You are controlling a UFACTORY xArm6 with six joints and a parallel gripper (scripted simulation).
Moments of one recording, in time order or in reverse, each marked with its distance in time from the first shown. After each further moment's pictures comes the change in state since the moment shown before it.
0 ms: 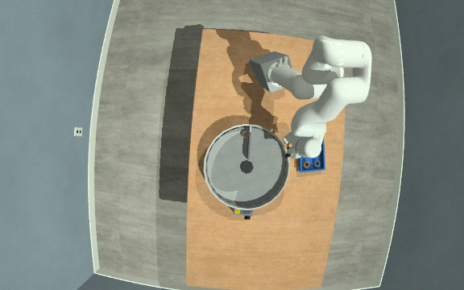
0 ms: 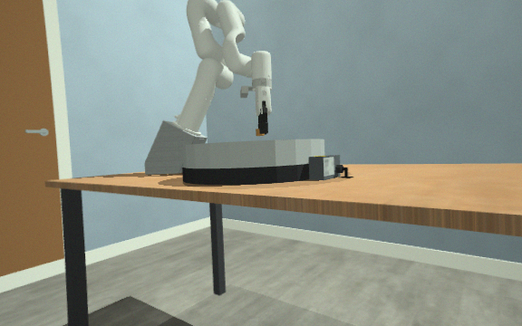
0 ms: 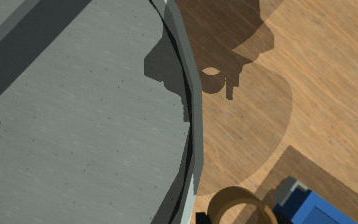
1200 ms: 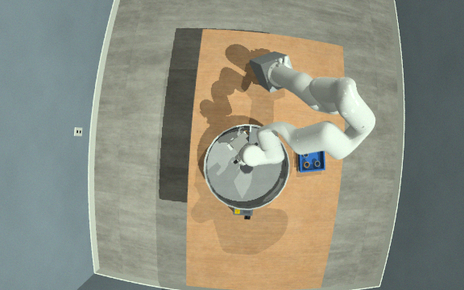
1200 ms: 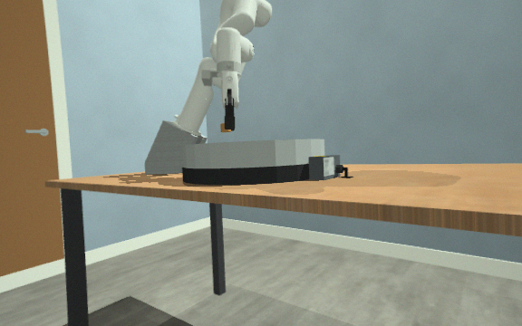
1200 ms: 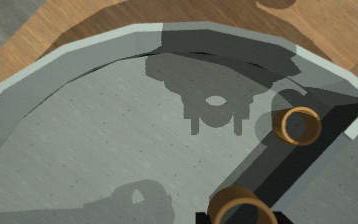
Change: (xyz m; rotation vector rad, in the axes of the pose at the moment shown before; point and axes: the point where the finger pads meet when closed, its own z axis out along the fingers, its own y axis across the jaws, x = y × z) arm 0.131 -0.190 0.001 0.002 0.020 0.003
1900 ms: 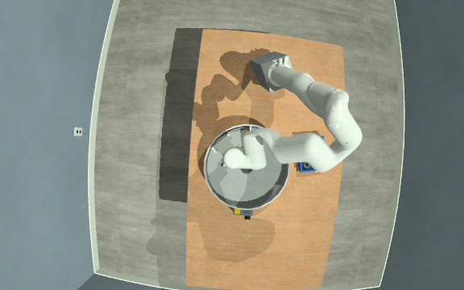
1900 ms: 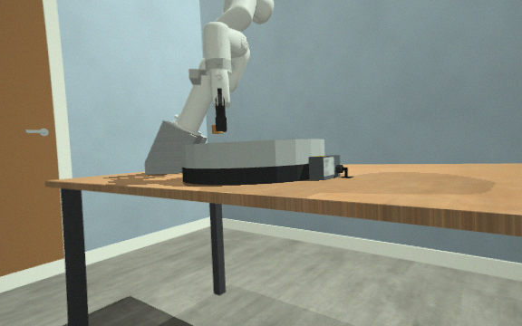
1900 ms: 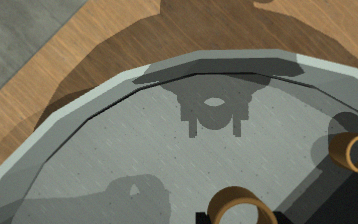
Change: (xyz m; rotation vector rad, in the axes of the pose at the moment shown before) arm 0.026 -0.048 0.009 -0.033 -0.035 -0.010
